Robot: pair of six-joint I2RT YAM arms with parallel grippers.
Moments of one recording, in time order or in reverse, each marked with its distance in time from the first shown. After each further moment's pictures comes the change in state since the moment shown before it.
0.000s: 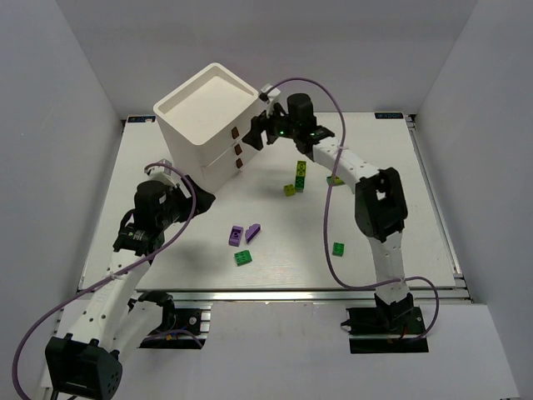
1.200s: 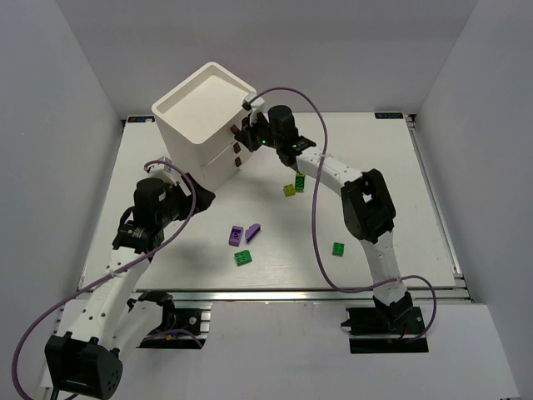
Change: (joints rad) left arm 0.000 0.017 0.028 -0.018 0.001 0.011; right arm 0.130 0.115 0.061 0.161 0.228 0.037
